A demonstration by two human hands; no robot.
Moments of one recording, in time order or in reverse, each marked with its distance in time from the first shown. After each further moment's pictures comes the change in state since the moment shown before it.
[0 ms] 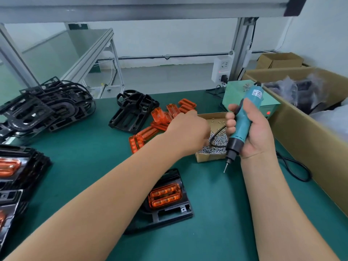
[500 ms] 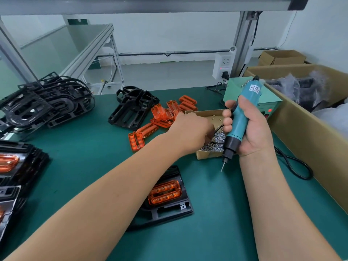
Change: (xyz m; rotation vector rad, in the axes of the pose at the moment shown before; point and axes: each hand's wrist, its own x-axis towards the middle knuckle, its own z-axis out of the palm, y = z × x) left_hand 0.007 -0.001 0.016 -0.071 0.000 0.003; right_hand 0.000 0.005 0.004 -0.021 -0.036 0.005
